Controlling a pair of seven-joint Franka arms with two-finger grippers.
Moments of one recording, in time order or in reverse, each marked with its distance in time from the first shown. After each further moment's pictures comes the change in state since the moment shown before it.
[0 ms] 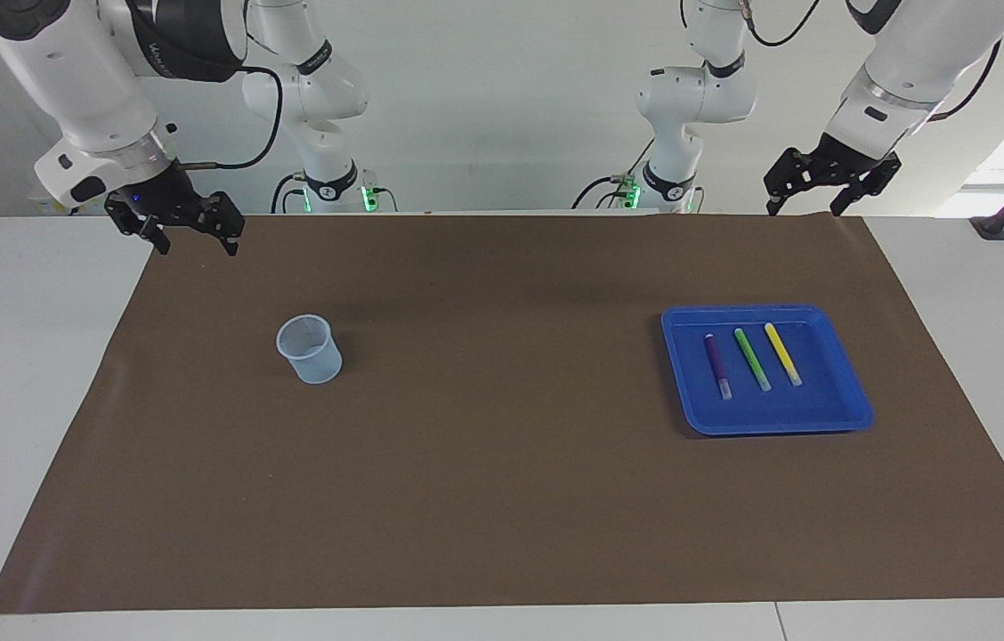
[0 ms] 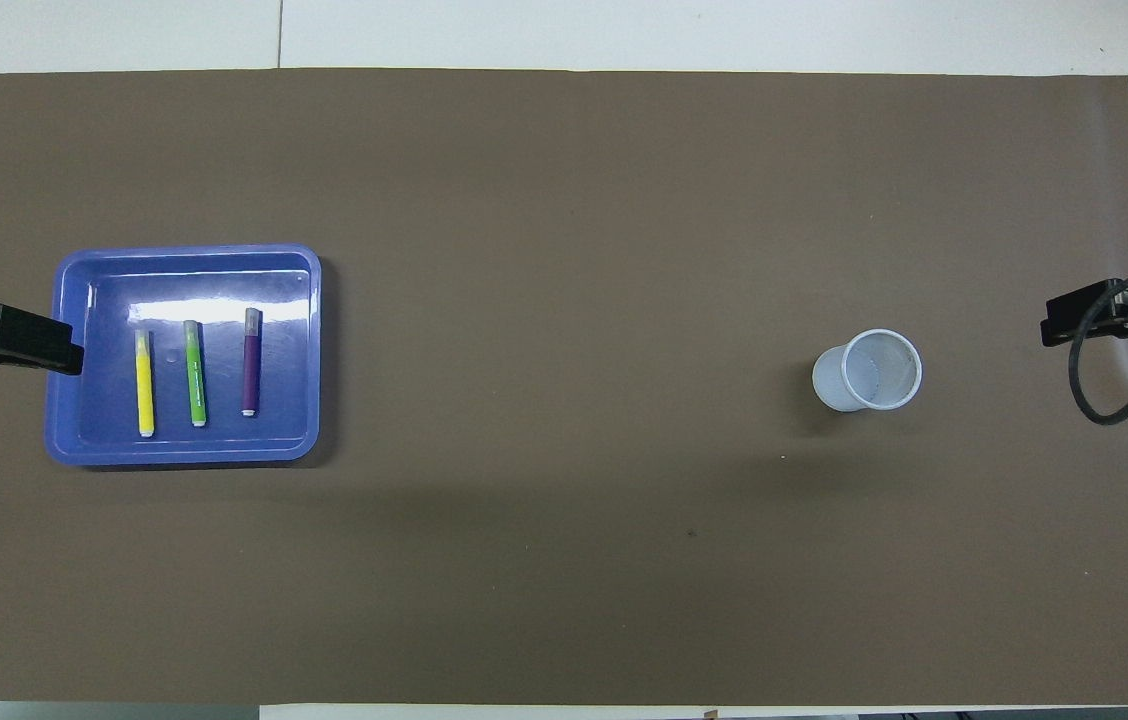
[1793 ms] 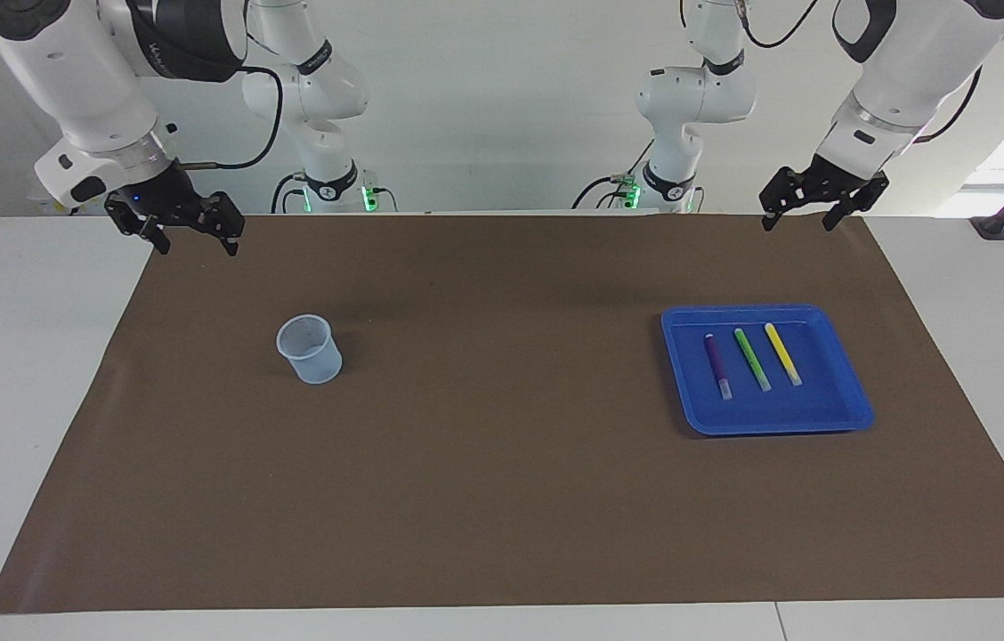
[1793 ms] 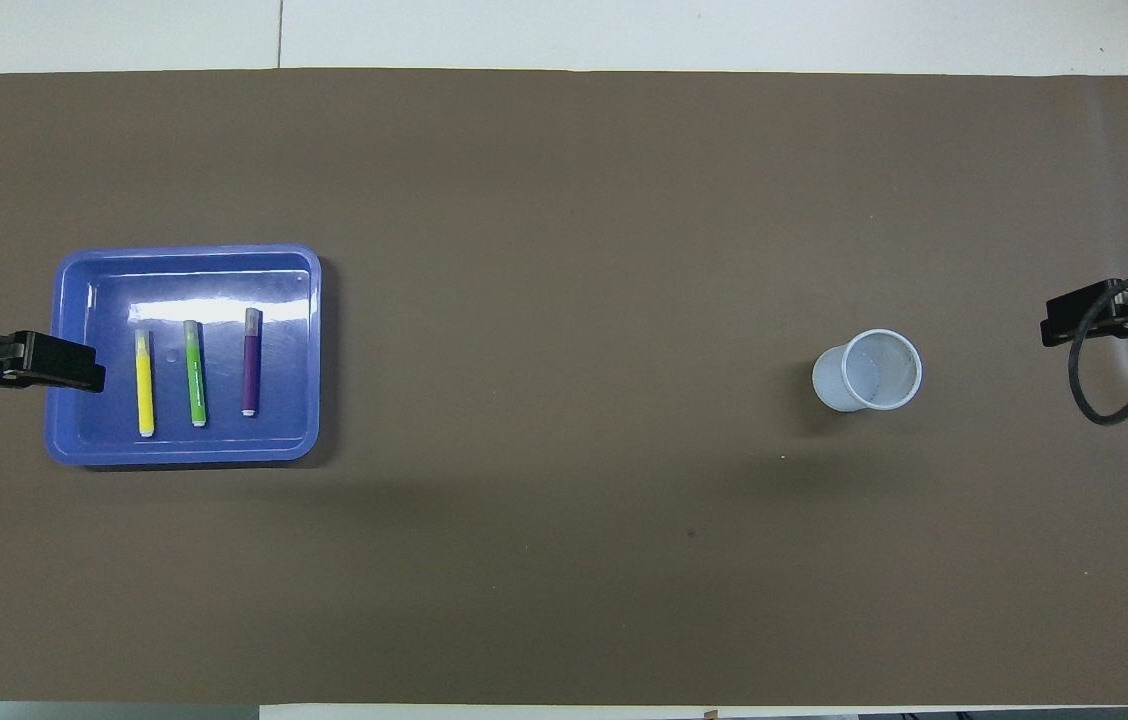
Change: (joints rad) left arm 0.019 -0.061 0.017 -0.218 0.001 0.152 0.038; right arm 0.000 0.000 0.000 0.000 0.000 0.000 0.000
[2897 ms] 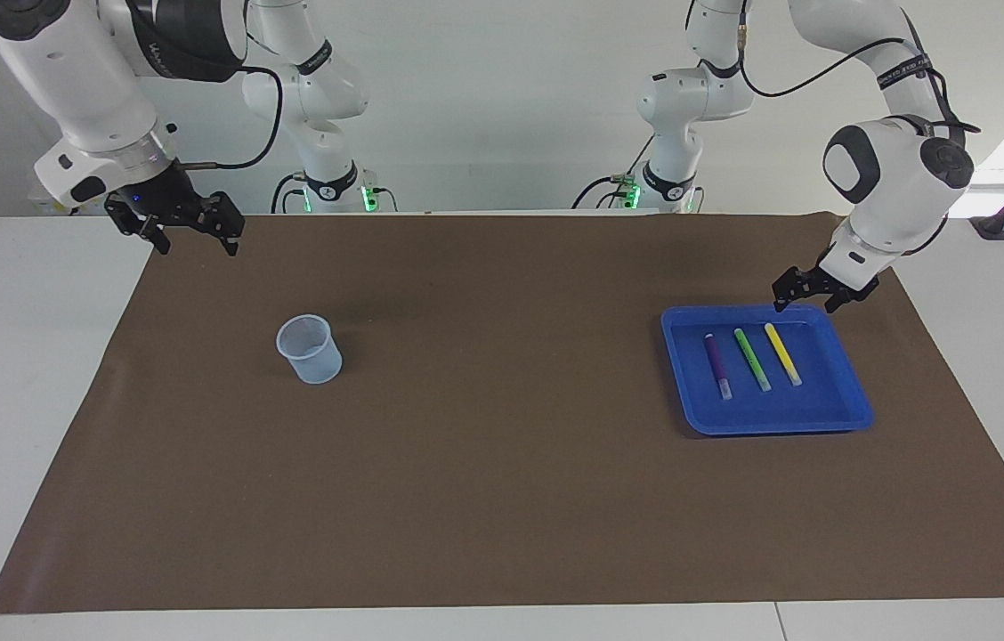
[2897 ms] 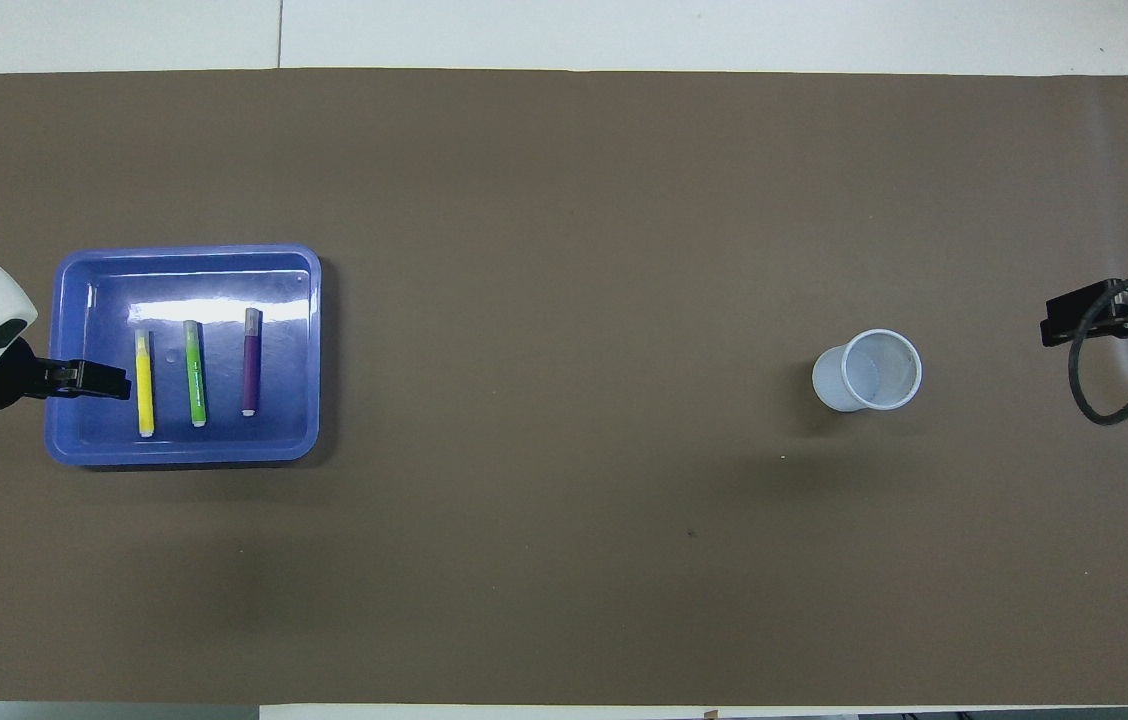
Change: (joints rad) left arm 0.171 0.116 0.007 -0.335 0.000 0.468 0.215; right arm 0.000 0.000 0.000 0.000 0.000 0.000 0.000
